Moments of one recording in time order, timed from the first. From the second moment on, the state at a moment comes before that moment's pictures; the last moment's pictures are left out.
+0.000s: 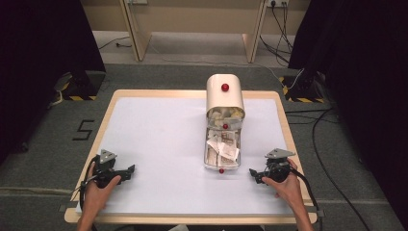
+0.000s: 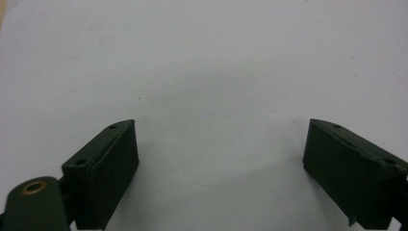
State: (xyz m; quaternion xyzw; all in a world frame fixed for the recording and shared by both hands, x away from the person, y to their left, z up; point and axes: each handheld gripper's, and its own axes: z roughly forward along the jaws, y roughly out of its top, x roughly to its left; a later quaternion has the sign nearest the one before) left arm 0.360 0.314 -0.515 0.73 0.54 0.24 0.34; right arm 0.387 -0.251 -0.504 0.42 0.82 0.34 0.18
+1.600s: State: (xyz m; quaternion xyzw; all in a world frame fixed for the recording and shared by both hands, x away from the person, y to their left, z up) left arm 0.361 0.314 -0.515 0.73 0.54 0.24 0.34; right arm 0.353 -0.203 -0.421 0.29 0.81 0.46 0.21
